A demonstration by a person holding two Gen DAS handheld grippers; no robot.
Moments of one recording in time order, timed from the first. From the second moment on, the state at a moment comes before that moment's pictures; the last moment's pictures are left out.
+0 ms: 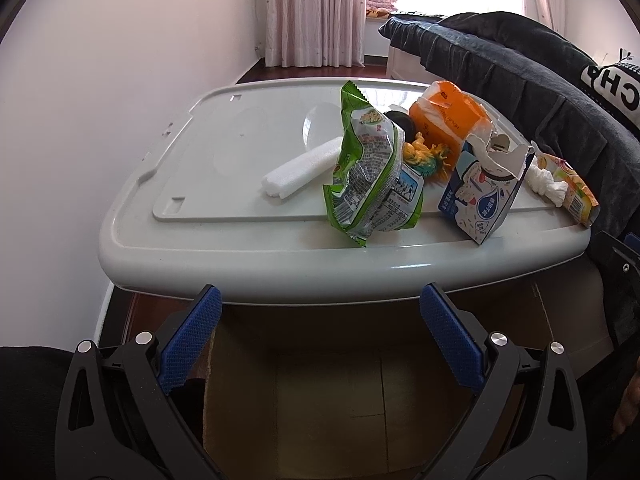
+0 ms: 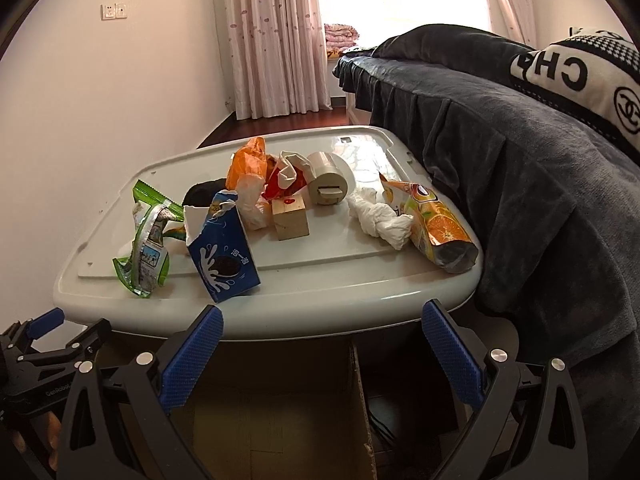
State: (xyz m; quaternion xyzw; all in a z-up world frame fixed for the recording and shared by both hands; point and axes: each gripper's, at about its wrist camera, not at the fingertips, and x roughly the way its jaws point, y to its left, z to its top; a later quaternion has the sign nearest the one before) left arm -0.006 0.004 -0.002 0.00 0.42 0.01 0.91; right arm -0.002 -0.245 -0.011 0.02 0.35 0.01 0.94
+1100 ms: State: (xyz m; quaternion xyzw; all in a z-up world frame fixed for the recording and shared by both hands) left arm 0.000 0.004 -0.006 0.00 0.43 0.01 0.90; right arm 0.003 -0.234 -0.006 -0.01 0.34 0.01 0.94
